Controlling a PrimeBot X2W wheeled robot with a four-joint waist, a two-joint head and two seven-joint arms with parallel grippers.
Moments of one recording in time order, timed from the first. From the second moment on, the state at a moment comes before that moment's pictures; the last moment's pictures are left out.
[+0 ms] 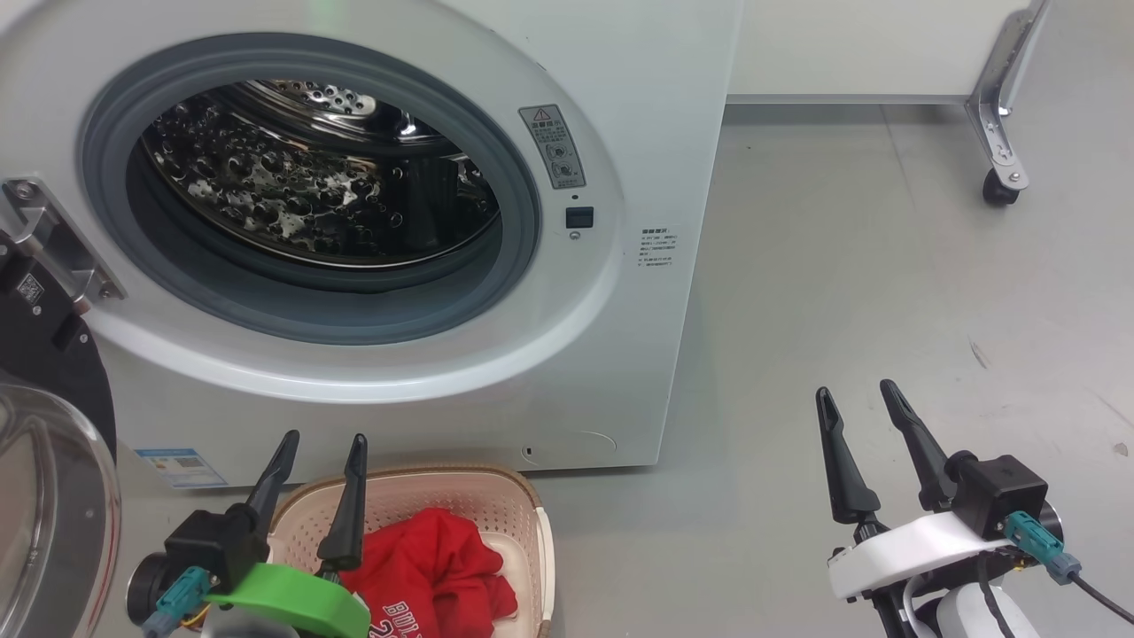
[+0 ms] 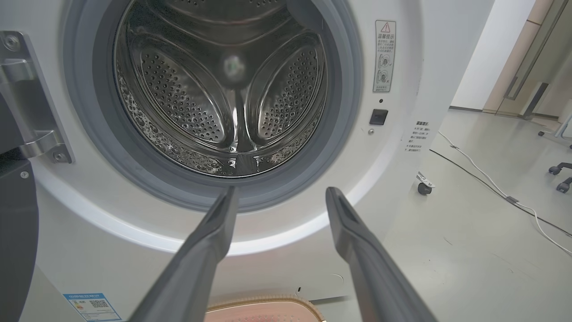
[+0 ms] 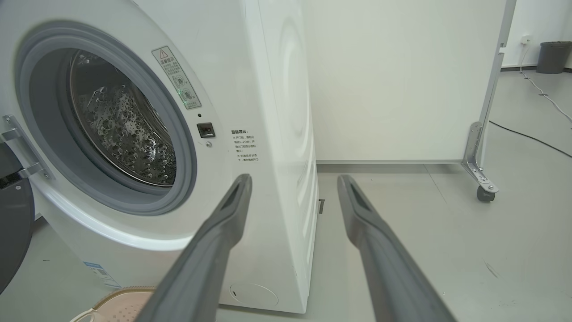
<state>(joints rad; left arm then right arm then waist) -0.05 0.05 -0.15 0.27 -0.34 -0.12 -0.25 -0.01 -0.06 0.17 0.17 0.31 0.12 -0.25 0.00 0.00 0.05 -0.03</state>
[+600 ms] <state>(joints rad) -0.05 0.05 -0.15 0.27 -0.36 -0.12 -0.25 -0.01 -0.06 0.17 0.17 0.31 0.12 -0.25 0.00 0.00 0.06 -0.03</state>
